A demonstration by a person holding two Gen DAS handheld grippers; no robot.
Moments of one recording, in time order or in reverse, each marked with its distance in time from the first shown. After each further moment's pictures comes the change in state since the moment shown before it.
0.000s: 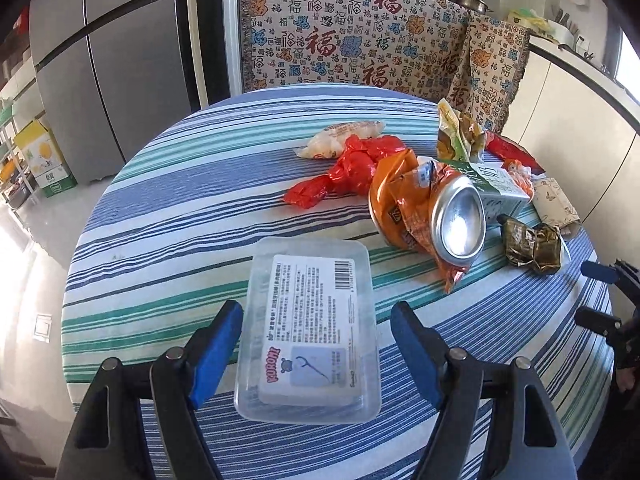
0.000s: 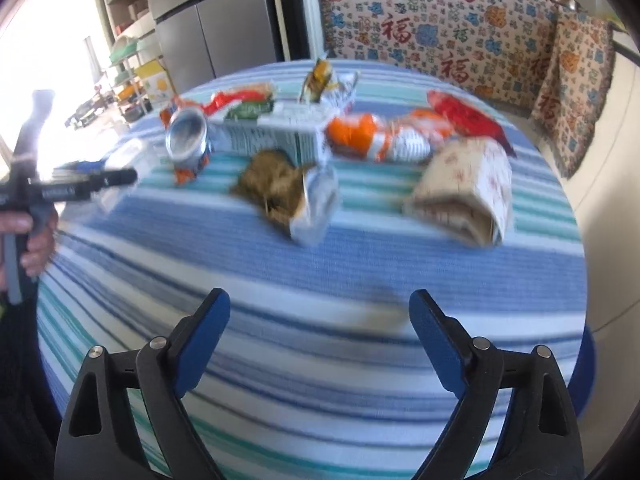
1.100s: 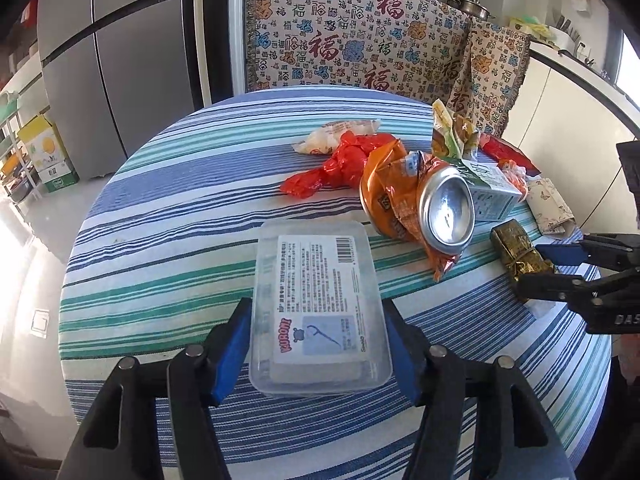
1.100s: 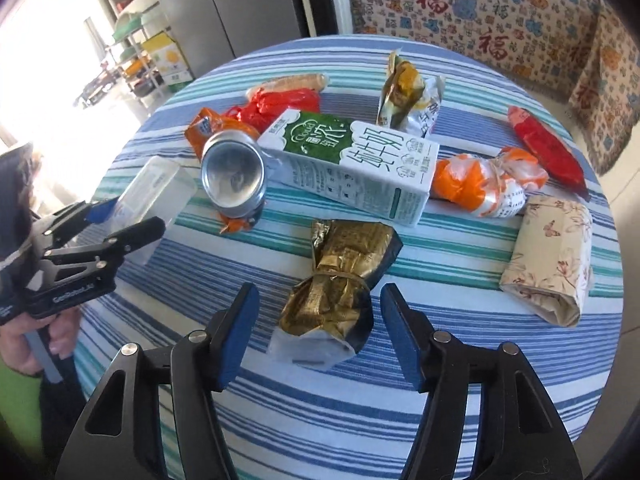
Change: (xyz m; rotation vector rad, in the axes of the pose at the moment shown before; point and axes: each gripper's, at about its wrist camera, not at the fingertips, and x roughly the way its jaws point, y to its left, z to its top) left arm -0.010 -0.005 -0.016 -0.018 -0.020 0.002; right arm 0.063 0.057 0.054 0.002 0.215 0.045
